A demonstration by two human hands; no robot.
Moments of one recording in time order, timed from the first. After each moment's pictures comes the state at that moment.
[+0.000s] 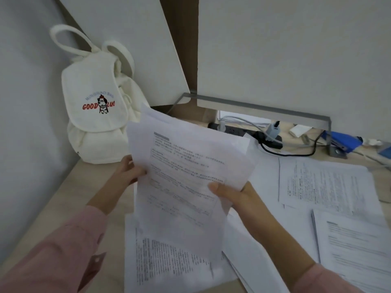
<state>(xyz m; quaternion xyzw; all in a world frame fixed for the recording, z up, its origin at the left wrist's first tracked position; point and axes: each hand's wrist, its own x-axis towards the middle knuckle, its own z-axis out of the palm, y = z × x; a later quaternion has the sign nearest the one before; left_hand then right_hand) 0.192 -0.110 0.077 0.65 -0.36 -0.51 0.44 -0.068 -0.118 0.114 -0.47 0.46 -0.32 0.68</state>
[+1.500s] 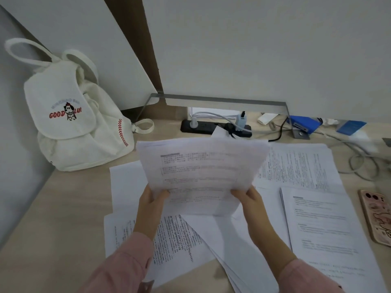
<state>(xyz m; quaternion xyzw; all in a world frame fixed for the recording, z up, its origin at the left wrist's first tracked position) 0.043 -0.064 0.071 0.64 -0.31 -0.48 0.50 -0.153 -0.082 0.074 -0.38 0.58 -0.42 0.59</state>
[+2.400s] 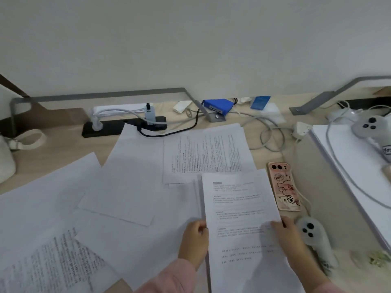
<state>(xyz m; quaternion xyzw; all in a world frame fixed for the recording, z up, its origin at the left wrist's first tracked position) -0.247 -0.050 -0.020 0.63 -0.45 -0.62 0.15 -0.464 -0.022 -0.010 -0.21 0.86 -0.27 0.38</state>
